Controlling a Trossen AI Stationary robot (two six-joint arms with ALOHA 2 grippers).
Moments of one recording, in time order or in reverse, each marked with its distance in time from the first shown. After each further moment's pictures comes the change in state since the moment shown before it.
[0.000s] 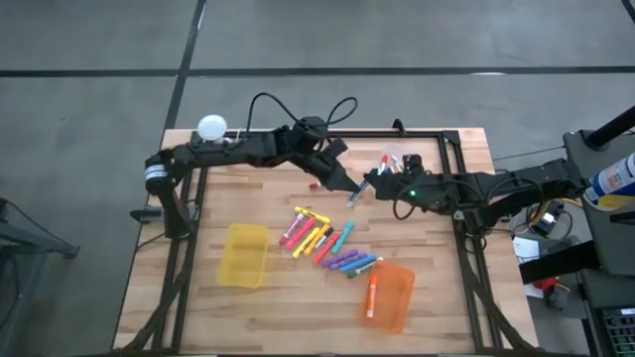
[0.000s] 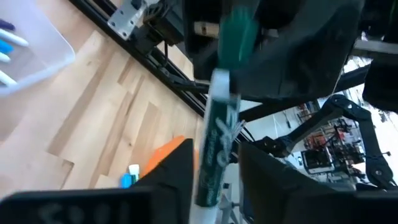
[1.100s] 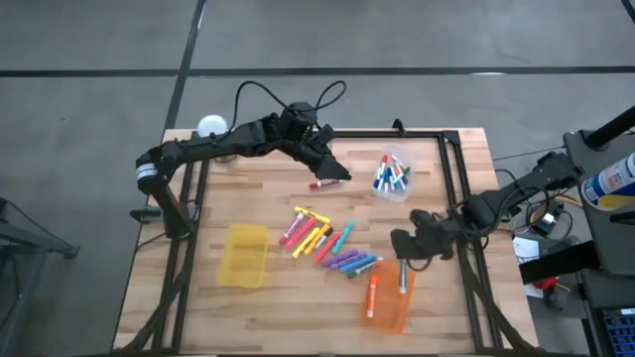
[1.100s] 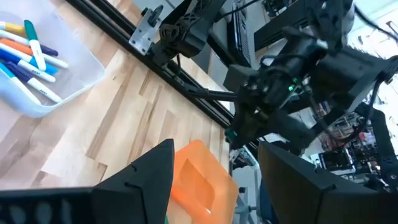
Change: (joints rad) left arm 0.071 -0.062 0.000 -0.099 0.010 0.108; right arm 0.307 0.011 -0.013 -0.552 -0.620 0.702
